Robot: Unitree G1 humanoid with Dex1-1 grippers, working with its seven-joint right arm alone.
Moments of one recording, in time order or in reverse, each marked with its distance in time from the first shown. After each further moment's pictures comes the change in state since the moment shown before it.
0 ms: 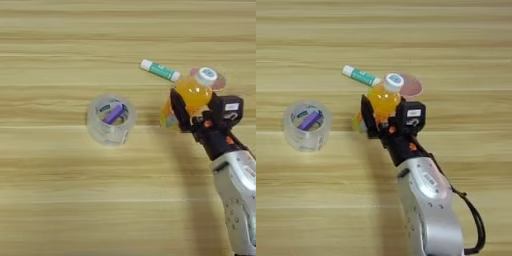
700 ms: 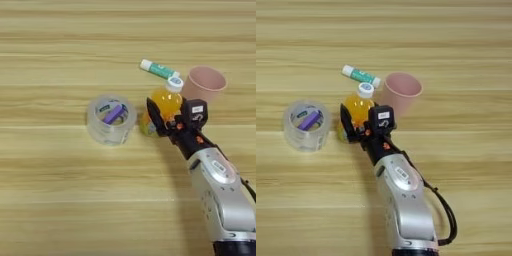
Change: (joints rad) arm -0.079 0.031 0.083 0.245 -0.083 -0.116 0.035
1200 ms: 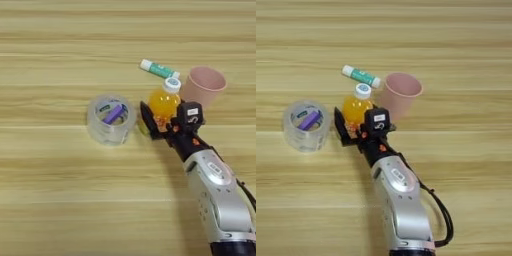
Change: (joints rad) arm 0.002 0.006 0.020 0.026 -0.018 -0.014 0.006
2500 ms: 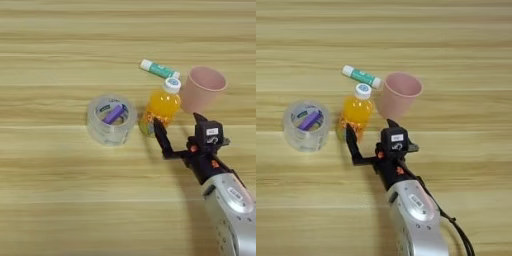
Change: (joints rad) arm 0.198 -0.006 -0.067 -0.174 0.013 0.041 -0.005
